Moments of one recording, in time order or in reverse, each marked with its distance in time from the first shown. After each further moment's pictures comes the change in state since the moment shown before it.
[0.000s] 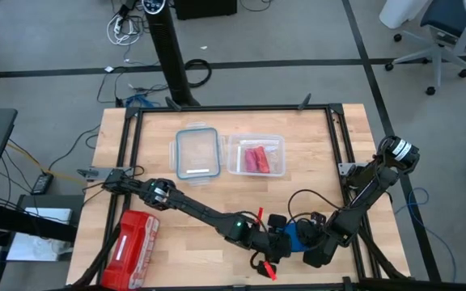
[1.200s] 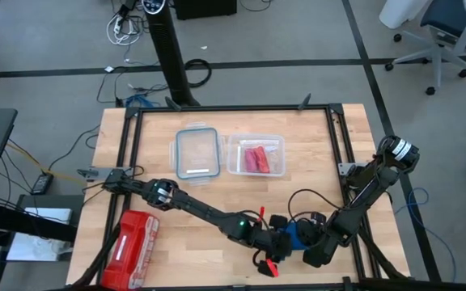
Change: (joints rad) left arm 0.012 0.033 -0.014 0.043 0.054 -0.011; right arm 0.001 -0.005 0.001 -0.002 0.000 0.007
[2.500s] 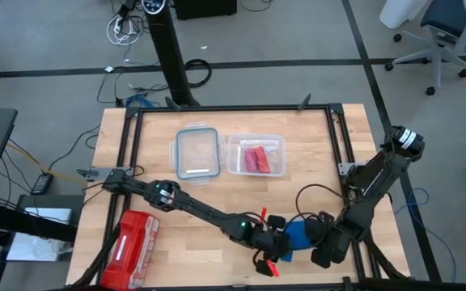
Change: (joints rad) left arm 0.002 0.037 0.034 -0.060 -0.001 -0.007; right arm 0.056 -0.155 0.009 -0.087 -0.004 0.095
